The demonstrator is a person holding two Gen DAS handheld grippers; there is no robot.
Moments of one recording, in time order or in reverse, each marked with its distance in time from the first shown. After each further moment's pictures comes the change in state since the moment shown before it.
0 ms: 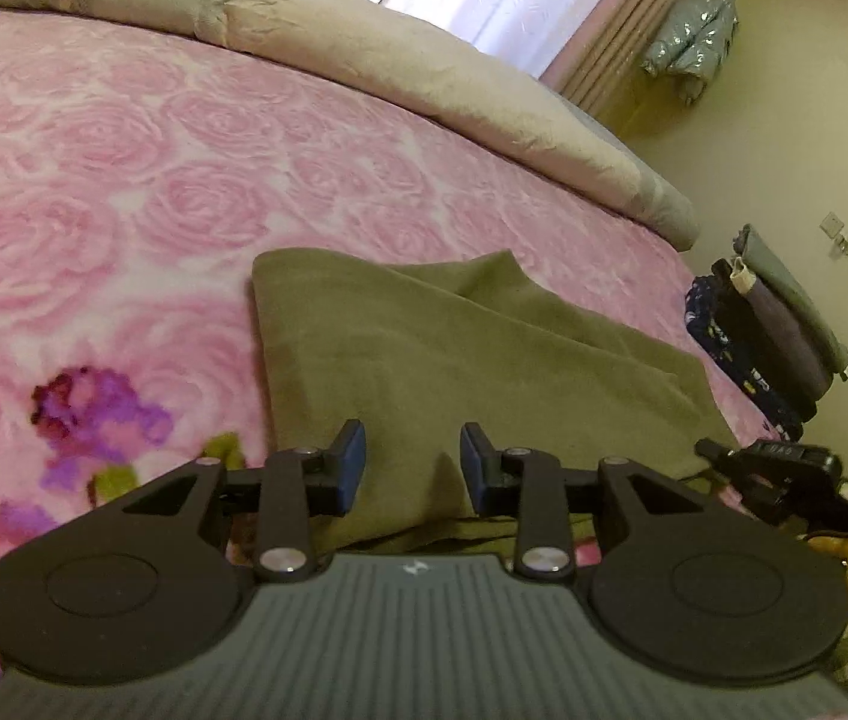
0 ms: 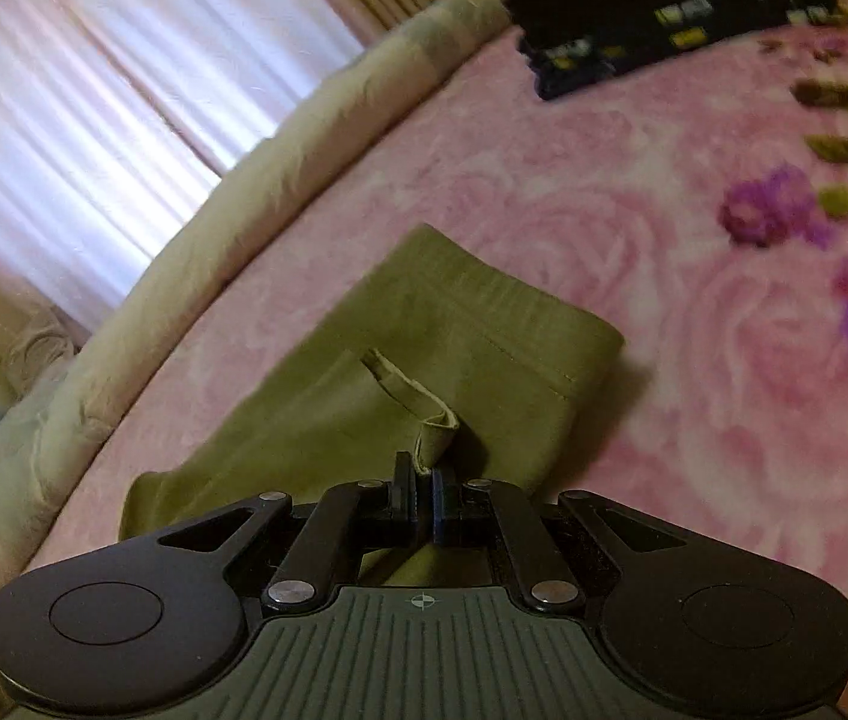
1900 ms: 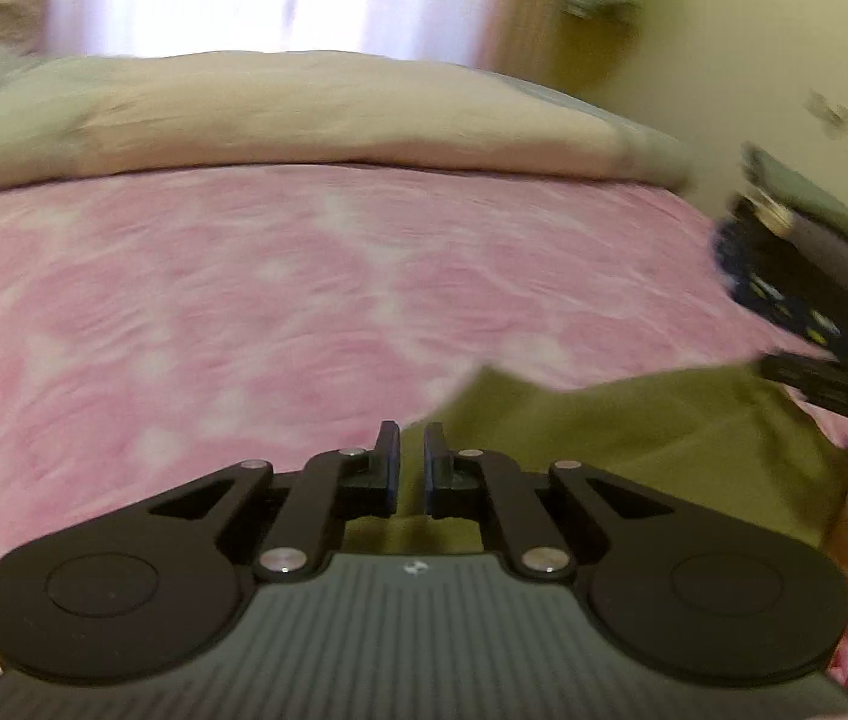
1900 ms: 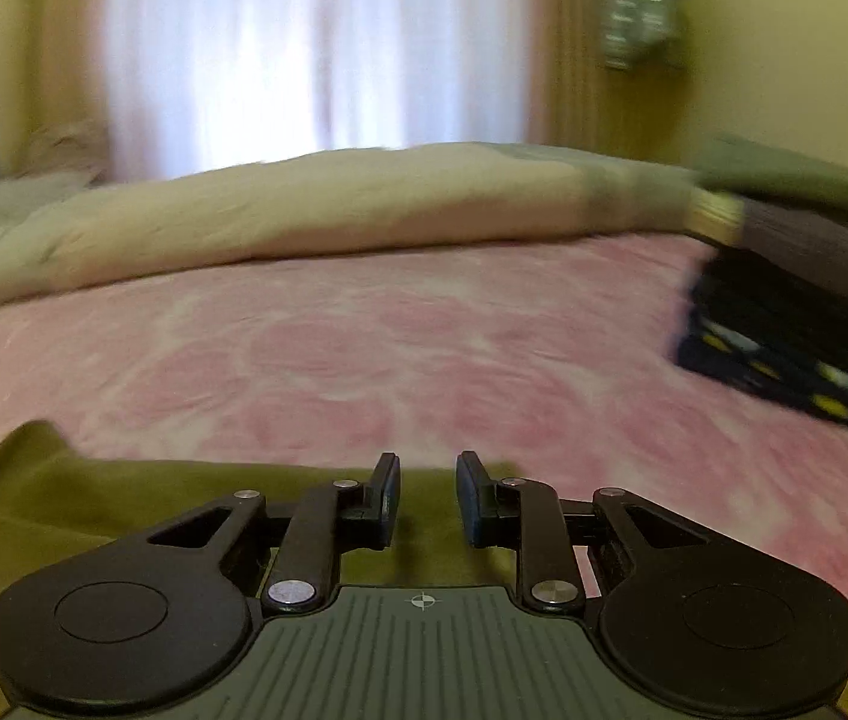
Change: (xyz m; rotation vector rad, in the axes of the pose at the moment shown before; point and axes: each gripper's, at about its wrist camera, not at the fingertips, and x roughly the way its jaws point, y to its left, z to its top) left arm 0.127 -0.068 0.070 0.404 -0.012 0.028; right arm 0.025 0.009 0.047 -0.616 -0.099 -0.165
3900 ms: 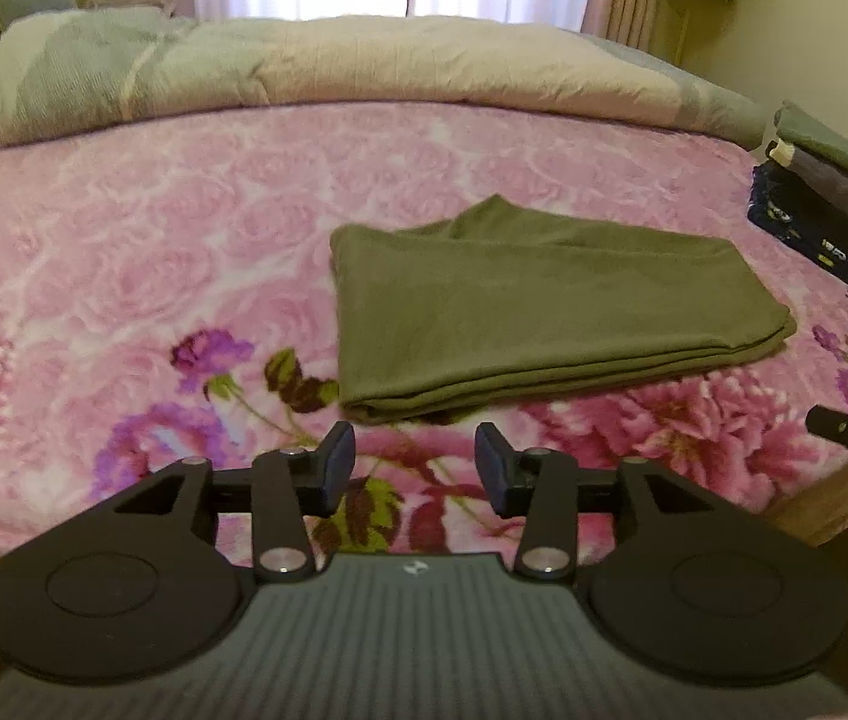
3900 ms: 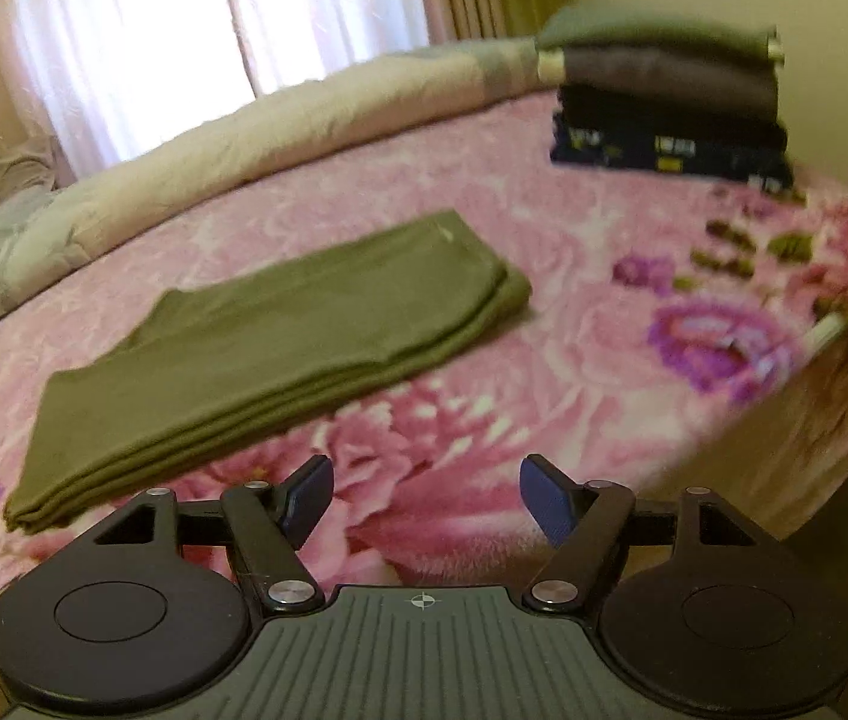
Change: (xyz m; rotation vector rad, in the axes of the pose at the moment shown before) left arm -0.222 -0.091 -0.106 -0.151 0.075 0.324; right arm -0.219 0.023 -0.084 0.300 0.143 -0.081
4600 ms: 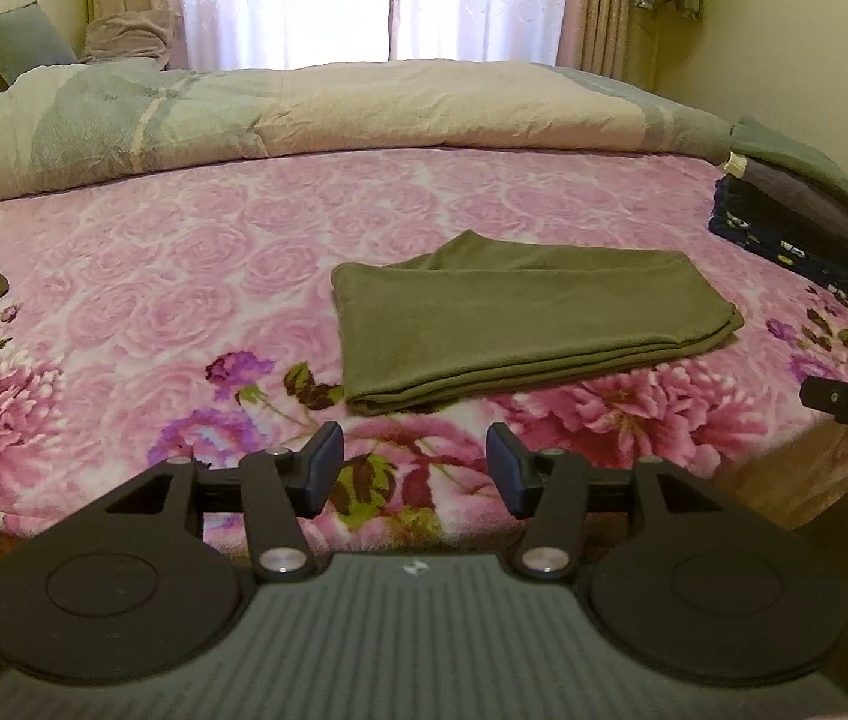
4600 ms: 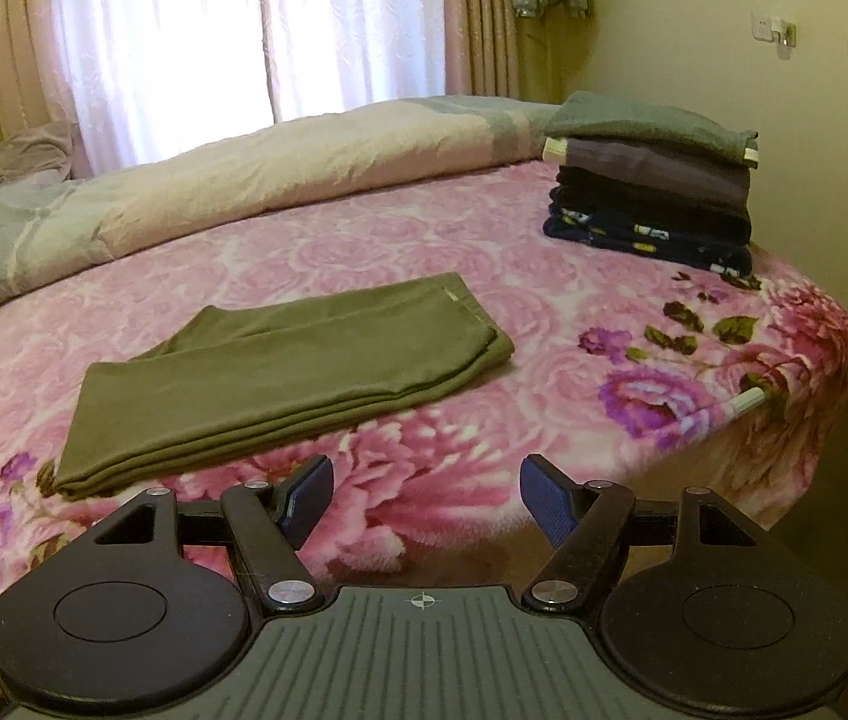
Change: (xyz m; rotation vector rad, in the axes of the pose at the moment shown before) left arm -0.069 -0.009 -0.019 0.050 -0.067 -0.007; right arm -0.073 0.028 -0.002 -0.102 -0.047 -0.047
